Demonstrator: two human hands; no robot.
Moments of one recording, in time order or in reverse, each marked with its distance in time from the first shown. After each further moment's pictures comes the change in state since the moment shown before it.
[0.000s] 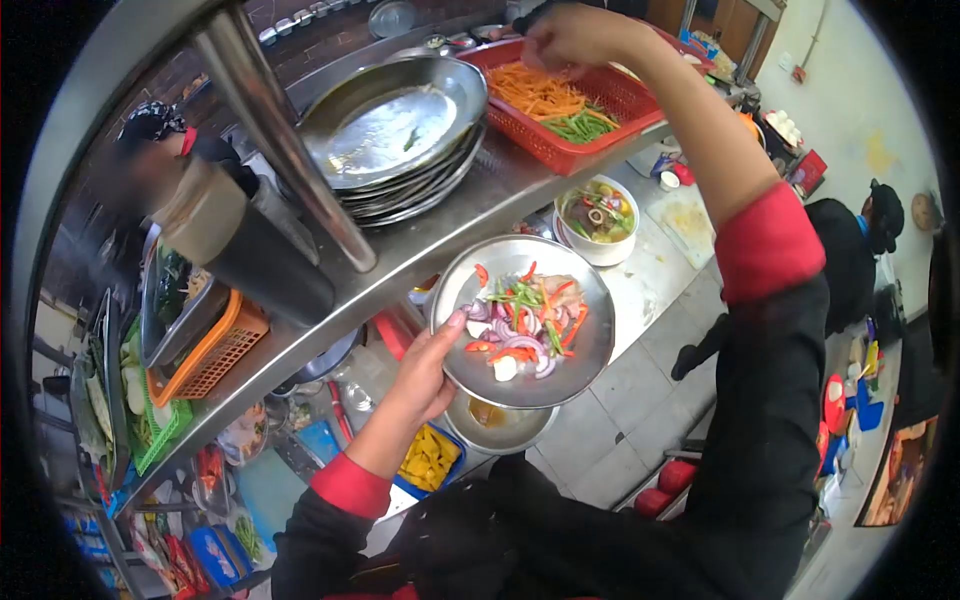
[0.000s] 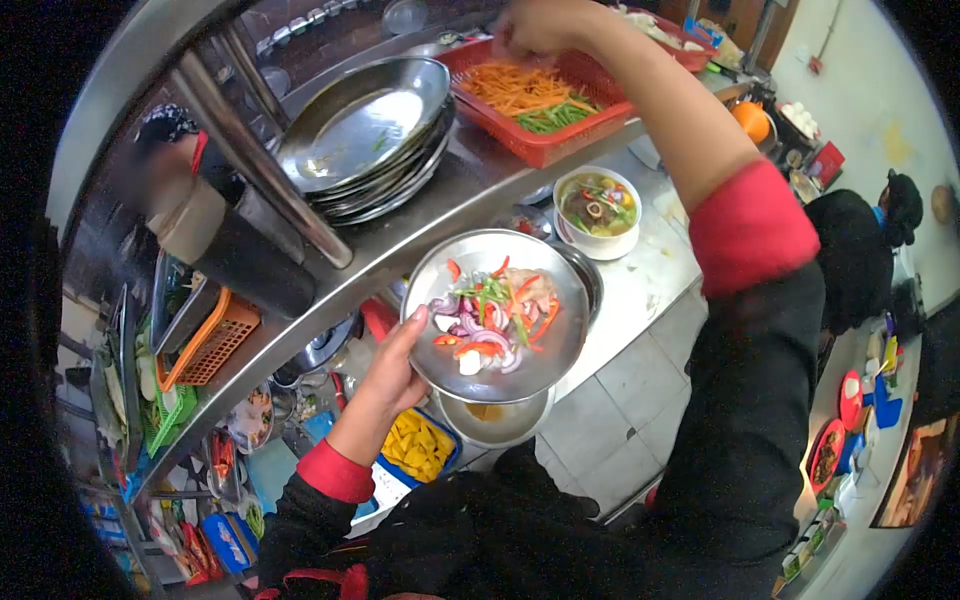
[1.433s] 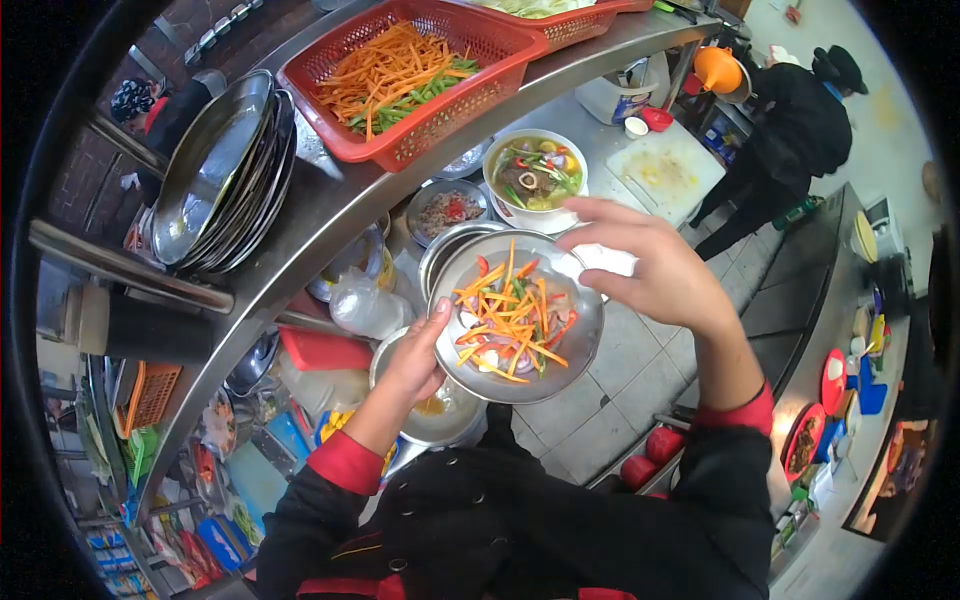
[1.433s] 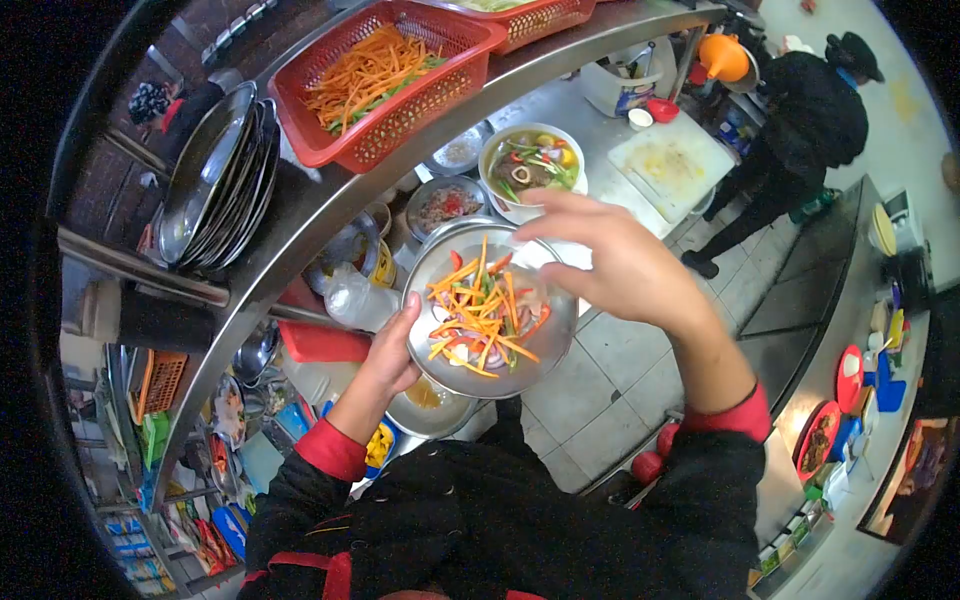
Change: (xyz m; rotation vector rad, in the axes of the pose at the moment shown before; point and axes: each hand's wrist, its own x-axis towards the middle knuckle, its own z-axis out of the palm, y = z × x) left_hand 0.105 -0.114 0.055 0.098 0.156 -0.179; right_hand -0.274 0.021 0.177 0.447 0.434 -0.248
